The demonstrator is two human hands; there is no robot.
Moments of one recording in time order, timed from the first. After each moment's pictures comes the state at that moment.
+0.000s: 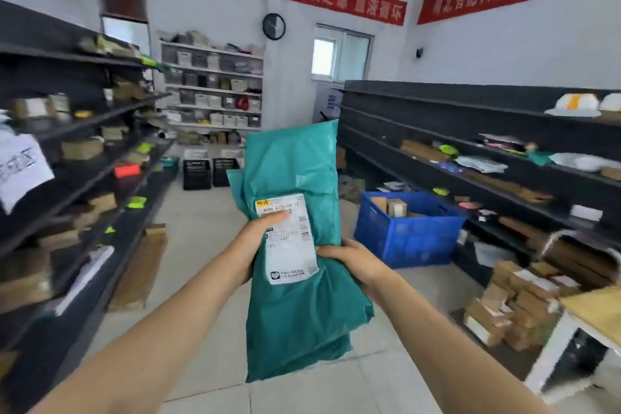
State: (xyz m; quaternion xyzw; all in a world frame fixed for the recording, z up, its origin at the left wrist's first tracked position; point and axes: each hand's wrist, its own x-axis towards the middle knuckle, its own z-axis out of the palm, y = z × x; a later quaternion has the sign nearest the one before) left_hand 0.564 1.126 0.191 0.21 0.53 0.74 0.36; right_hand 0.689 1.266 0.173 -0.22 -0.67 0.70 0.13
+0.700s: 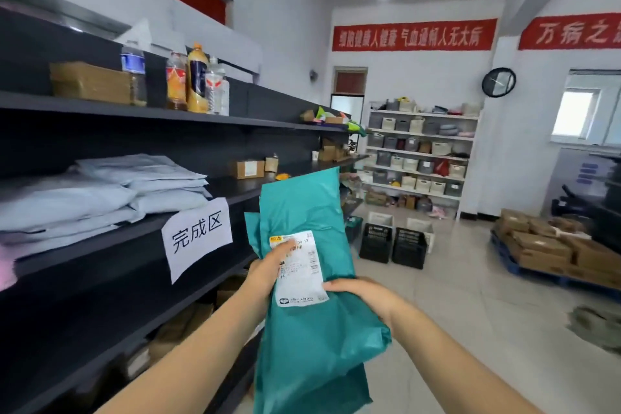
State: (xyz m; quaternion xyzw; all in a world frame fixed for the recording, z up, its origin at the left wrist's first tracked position) left_hand 0.008 1.159 0.177 -0.04 0.54 0.84 0.03; right_hand 0.044 1.349 0.184 0.02 -0.71 0.67 -0.18
